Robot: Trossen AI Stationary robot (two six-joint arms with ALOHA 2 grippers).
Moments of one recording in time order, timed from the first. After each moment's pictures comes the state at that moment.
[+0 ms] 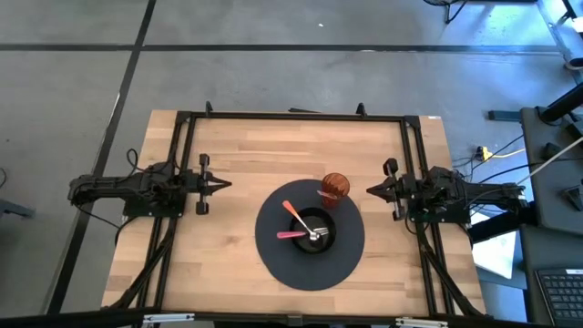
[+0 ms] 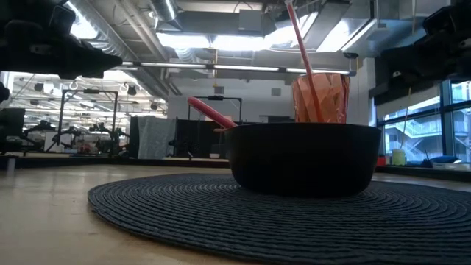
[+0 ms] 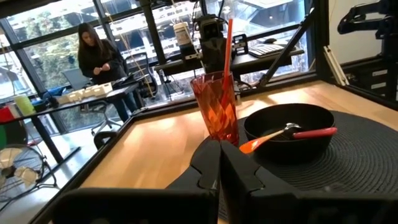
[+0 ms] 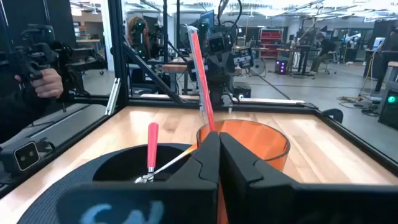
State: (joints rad) left arm 0.05 0.01 0.01 0.01 -0.01 0.24; right arm -0.01 0.00 0.01 0.06 -0.07 -0.02
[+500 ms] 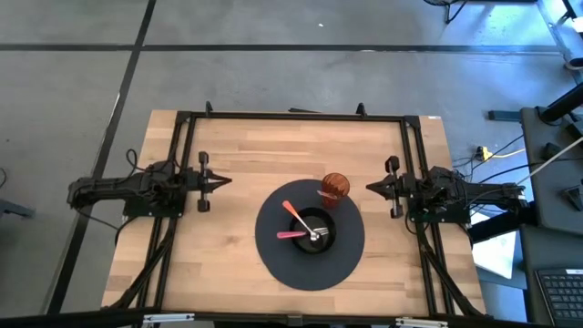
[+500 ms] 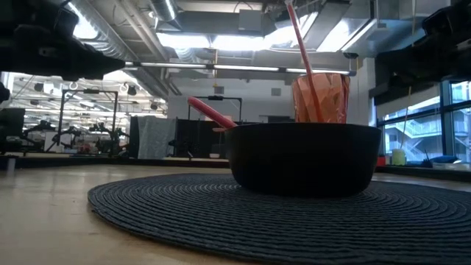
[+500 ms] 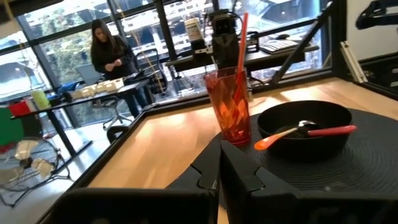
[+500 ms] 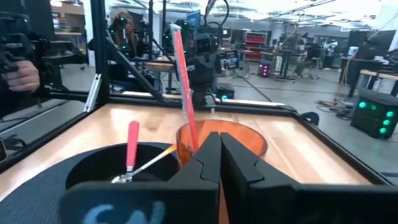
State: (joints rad) left arm 0.09 0.01 0.01 0.01 -0.02 0.24; right arm -0.01 0.00 0.01 0.06 0.00 -0.09
